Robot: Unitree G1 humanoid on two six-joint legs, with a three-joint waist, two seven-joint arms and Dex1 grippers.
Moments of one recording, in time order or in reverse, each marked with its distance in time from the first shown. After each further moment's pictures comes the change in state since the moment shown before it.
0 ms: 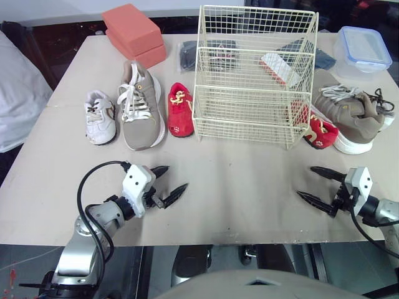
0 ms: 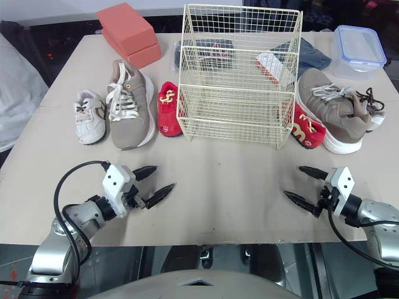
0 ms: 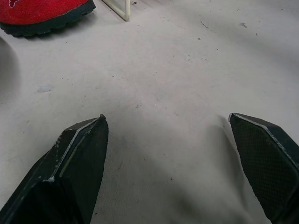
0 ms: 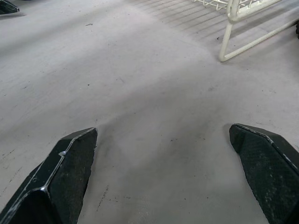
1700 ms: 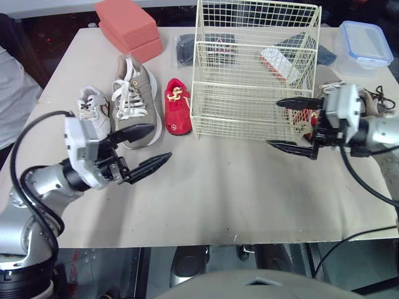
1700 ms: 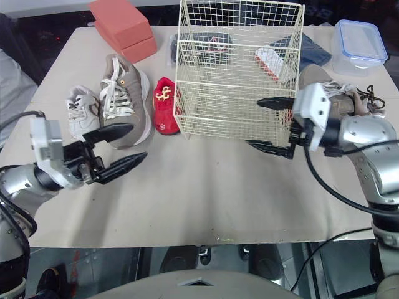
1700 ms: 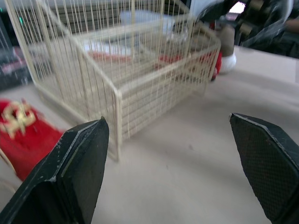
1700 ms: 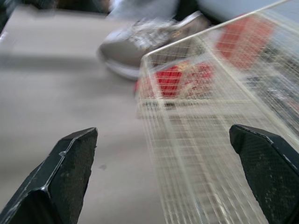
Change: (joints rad) left arm -0.216 0.216 0.329 -0.166 -0.507 0.184 -0.227; right arm -0.702 -0.169 0.278 -0.334 0.090 0.473 -0.051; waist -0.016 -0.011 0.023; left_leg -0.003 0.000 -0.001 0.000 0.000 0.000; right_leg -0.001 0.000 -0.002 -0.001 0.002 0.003
